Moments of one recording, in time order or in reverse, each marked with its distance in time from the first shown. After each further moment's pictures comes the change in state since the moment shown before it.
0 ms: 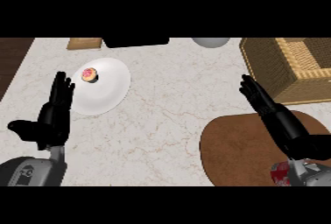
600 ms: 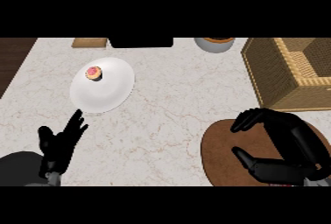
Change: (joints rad) left arm 0.168 0.060 -0.082 0.110 0.030 -0.140 0.218; right arm 0.053 0.029 -0.007 -0.201 -0.084 0.064 -0.049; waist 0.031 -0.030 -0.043
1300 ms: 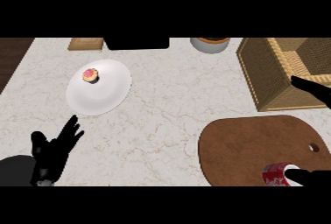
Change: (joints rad) left arm 0.063 0.028 0.004 -0.061 0.011 -0.018 0.040; right arm -0.017 -0.438 -0.141 -0.280 0.399 0.008 0.463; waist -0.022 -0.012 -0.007
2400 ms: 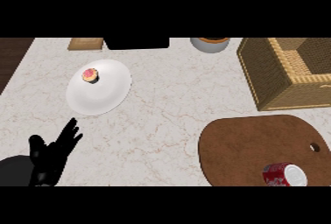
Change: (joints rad) left arm 0.032 -0.006 0.008 -0.027 -0.009 -0.011 0.006; right arm -0.029 -0.573 -0.473 0.098 -0.777 0.646 0.286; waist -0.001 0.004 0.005
